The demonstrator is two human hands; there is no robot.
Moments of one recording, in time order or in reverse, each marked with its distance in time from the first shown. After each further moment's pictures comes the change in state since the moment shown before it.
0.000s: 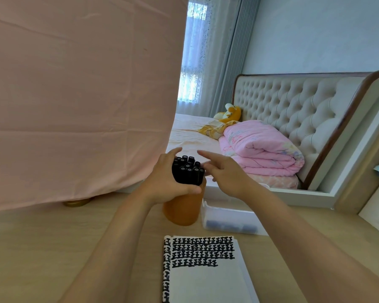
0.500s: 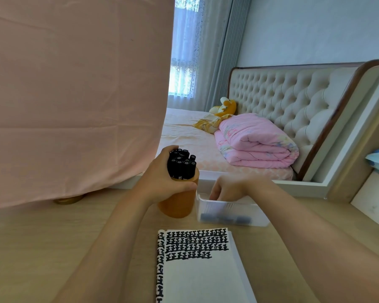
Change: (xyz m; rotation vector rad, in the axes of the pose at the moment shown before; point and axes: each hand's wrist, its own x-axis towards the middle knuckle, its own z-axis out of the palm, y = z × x) left_hand -0.001 -0.005 0.015 -0.062 0.050 0.063; right_hand 0.000 0.034 -0.018 -0.635 -0.618 0.350
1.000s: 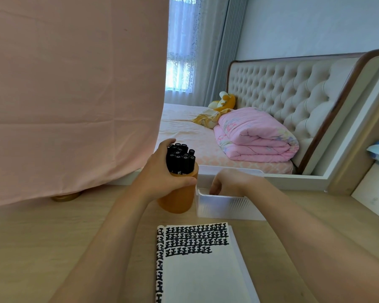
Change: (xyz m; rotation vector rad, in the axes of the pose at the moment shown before) left_hand 0.001 -0.003 0.003 0.043 0.024 -0.022; right_hand 0.014 0.016 0.018 0.060 0.183 0.009
